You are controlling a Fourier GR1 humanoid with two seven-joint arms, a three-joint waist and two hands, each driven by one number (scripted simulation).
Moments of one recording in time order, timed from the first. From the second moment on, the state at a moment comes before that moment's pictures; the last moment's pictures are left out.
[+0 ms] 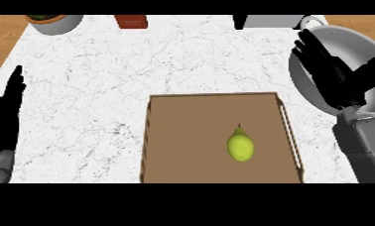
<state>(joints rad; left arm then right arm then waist) -0.06 0.61 -0.10 -1.48 0.04 0.43 0.18 -0.36 -0.44 0.08 -1.35 -0.41 0.03 0.12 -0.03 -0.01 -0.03</state>
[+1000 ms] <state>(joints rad) -0.23 0.39 -0.07 -1.61 0.25 0.32 0.20 -0.31 -0.45 0.03 -0.87 -0.21 0.20 -0.44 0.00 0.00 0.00</state>
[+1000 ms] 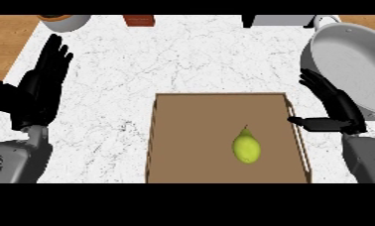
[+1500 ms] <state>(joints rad) -0.20 0.37 -0.06 -1.60 0.24 0.30 0.17 -0.46 -0.57 0.21 -1.00 -0.13 0.49 -0.12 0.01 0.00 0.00</state>
